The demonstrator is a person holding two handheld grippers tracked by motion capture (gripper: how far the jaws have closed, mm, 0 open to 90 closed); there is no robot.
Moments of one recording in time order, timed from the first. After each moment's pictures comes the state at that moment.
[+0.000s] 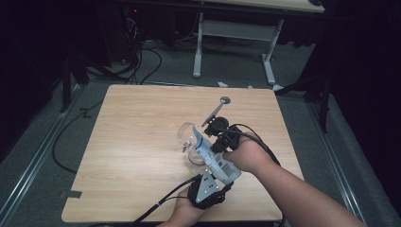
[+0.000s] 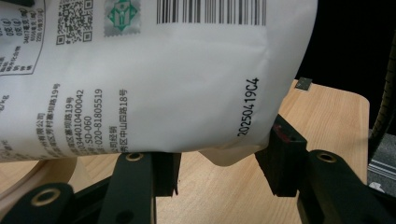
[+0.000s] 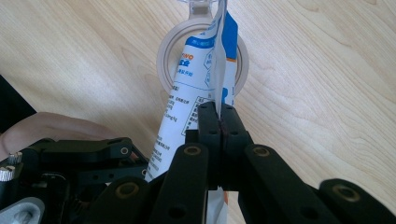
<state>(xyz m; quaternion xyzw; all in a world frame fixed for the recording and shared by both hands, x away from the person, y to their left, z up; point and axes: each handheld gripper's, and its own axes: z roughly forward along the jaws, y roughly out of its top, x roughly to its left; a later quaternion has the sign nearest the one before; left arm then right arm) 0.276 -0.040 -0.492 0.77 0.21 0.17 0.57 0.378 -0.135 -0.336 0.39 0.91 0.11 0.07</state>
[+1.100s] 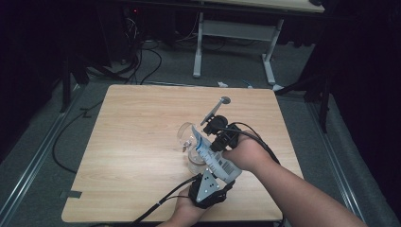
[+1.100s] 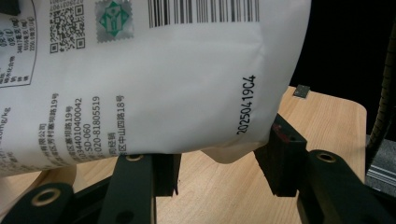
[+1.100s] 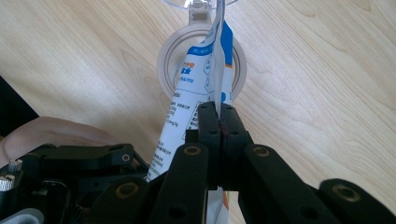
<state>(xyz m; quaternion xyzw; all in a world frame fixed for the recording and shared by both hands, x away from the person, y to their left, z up) 0.277 -0.042 -0.487 0.77 0.21 0.17 0.58 0.379 -0.133 -0.331 0.38 0.91 0.11 0.07</state>
